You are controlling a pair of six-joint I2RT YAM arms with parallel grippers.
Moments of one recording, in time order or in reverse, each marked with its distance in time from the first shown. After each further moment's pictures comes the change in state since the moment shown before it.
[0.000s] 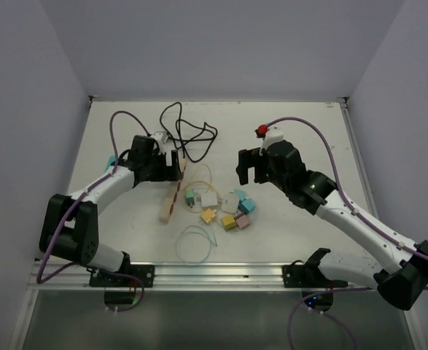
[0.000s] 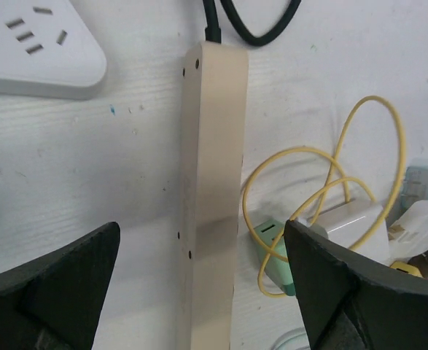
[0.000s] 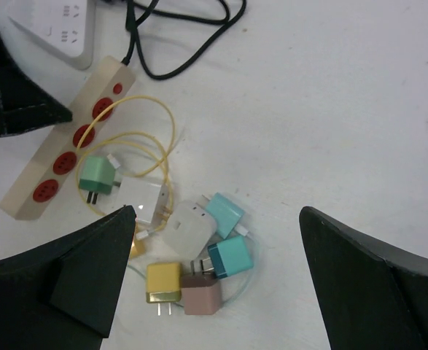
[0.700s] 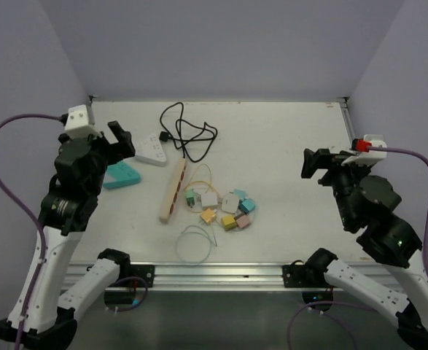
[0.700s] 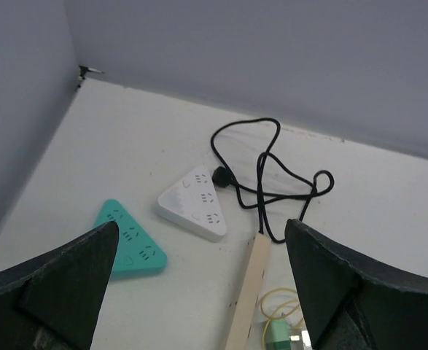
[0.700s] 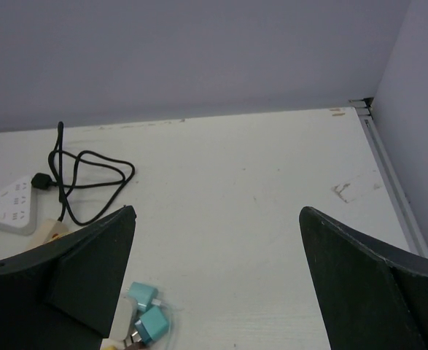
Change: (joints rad) left arm 0.000 -0.658 0.304 -0.279 -0.501 -0.010; right arm 0.000 -0.497 0.089 -0.111 0.491 -0.151
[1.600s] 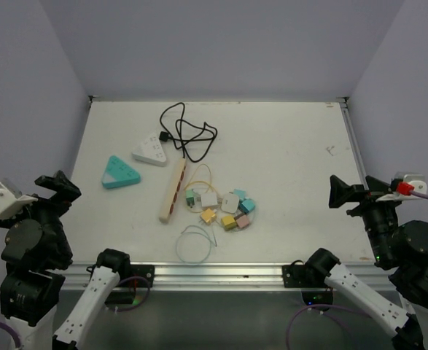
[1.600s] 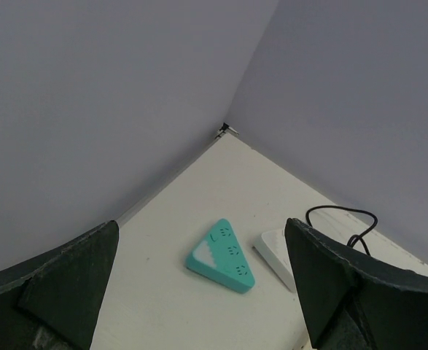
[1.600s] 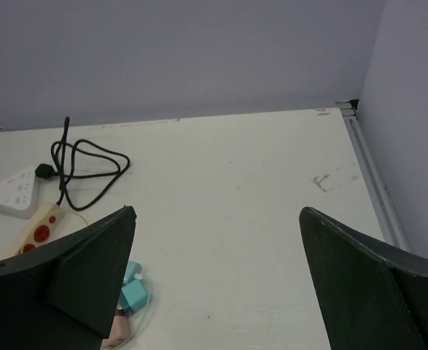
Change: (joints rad) left arm 0.000 -0.474 -0.003 -0.251 -0.499 -0.043; right arm 0.000 -0.327 -0.026 -0.197 -0.020 -0.043
